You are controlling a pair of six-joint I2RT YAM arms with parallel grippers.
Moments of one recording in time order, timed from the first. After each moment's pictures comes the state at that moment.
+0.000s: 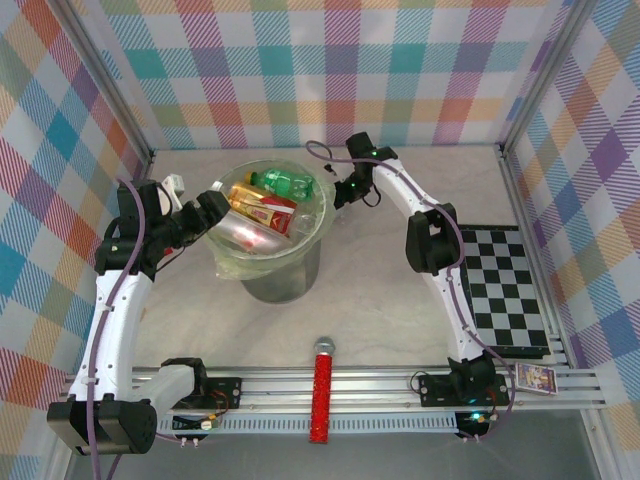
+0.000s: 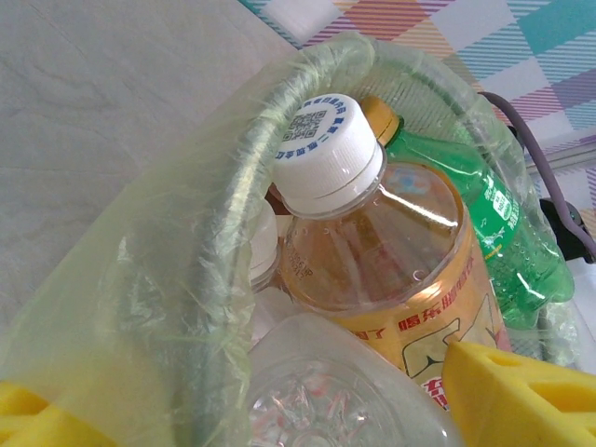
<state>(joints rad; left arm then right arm) 0.04 1.04 1.15 -0.74 0.46 -0.63 0.41 2.57 2.39 -1.00 -0.40 -0.22</state>
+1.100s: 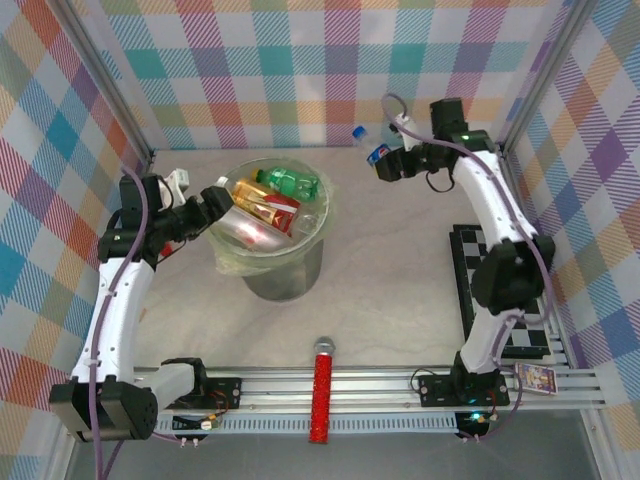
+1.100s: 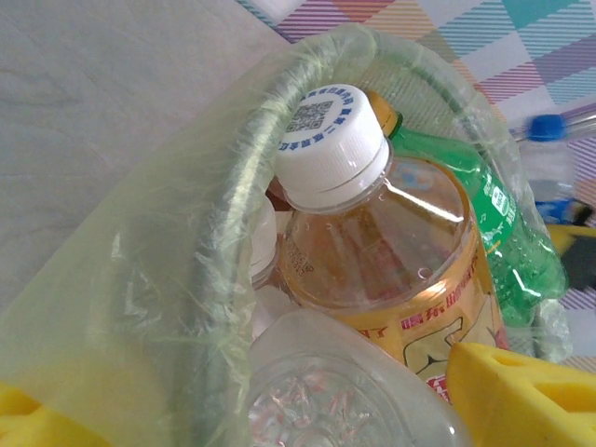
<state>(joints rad) 0.04 1.12 1.17 -0.70 0.56 -0.59 0.19 1.82 1.89 -0.92 -0.60 -0.28</state>
